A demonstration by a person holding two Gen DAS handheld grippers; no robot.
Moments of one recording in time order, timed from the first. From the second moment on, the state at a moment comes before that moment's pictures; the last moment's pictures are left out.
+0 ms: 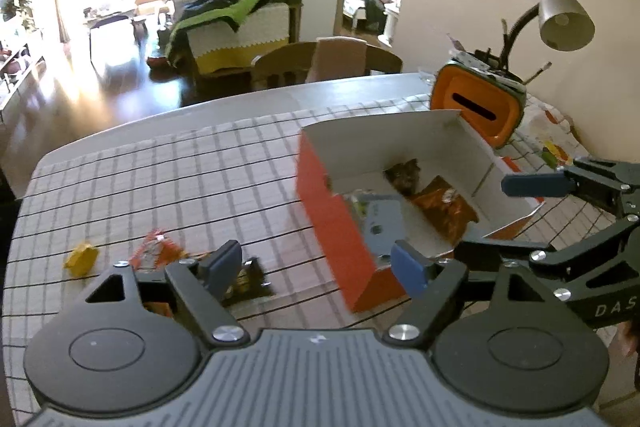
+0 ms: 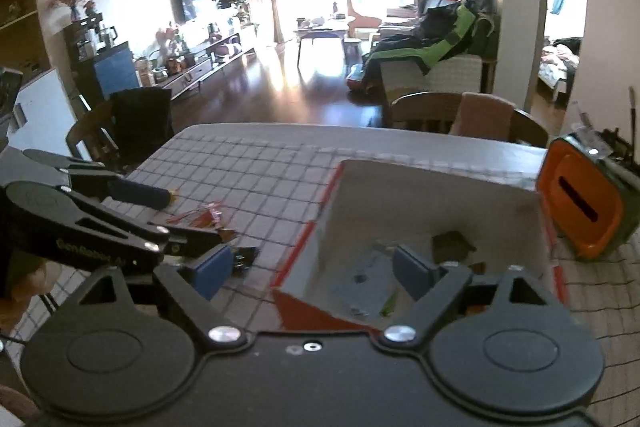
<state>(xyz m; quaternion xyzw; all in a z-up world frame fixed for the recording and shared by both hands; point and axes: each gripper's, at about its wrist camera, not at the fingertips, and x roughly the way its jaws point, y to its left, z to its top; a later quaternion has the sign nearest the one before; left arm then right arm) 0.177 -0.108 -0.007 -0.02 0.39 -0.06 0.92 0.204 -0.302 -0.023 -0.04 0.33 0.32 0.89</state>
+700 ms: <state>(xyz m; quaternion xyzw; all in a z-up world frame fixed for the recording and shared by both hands) 0.134 0.013 -0.067 -0.01 0.43 -0.03 0.90 0.156 -0.188 -0.076 -0.09 0.37 0.36 0.85</state>
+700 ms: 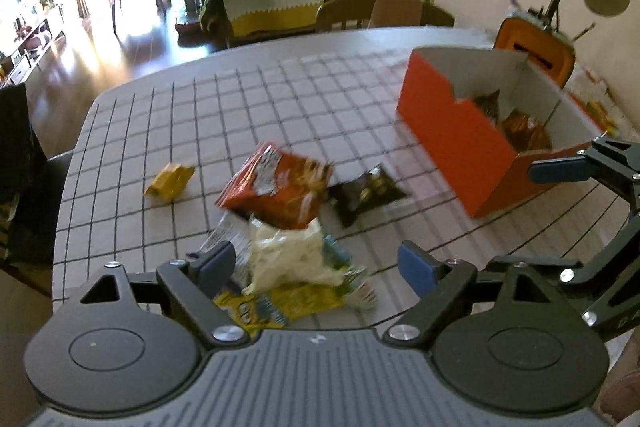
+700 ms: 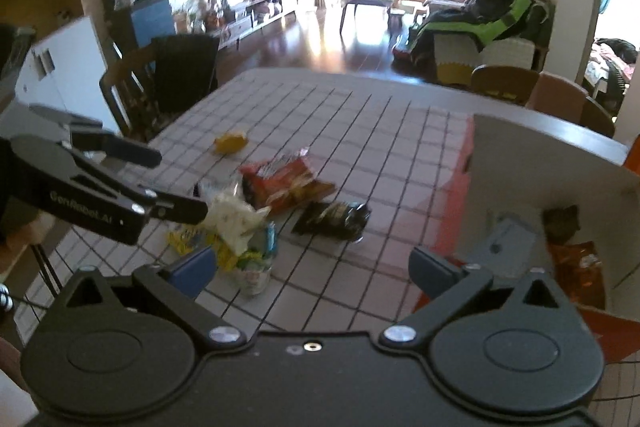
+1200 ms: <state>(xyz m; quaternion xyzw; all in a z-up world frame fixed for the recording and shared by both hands) 0.168 0.038 -0.121 -0.02 0.52 -0.04 0.86 0.153 -0.127 -0.142 -0.12 0.42 0.36 0.83</state>
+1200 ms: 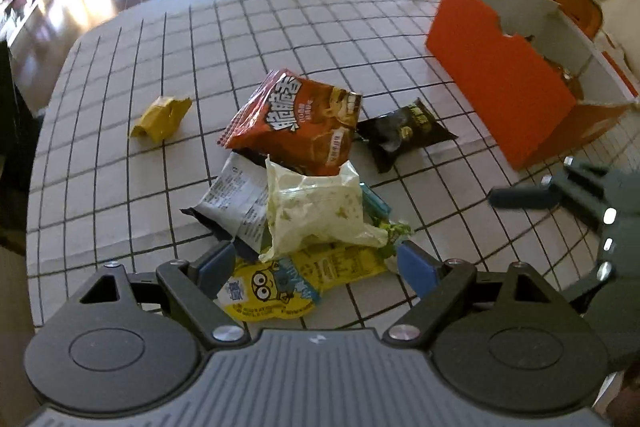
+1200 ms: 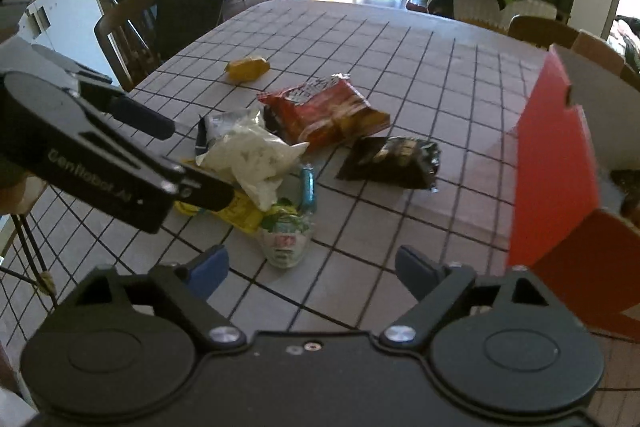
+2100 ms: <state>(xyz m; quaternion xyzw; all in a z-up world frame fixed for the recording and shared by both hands) 0.224 0.047 -0.145 -0.07 0.56 0.00 0.83 0.164 -0.091 -0.164 -0.15 0.44 0.39 0.80</state>
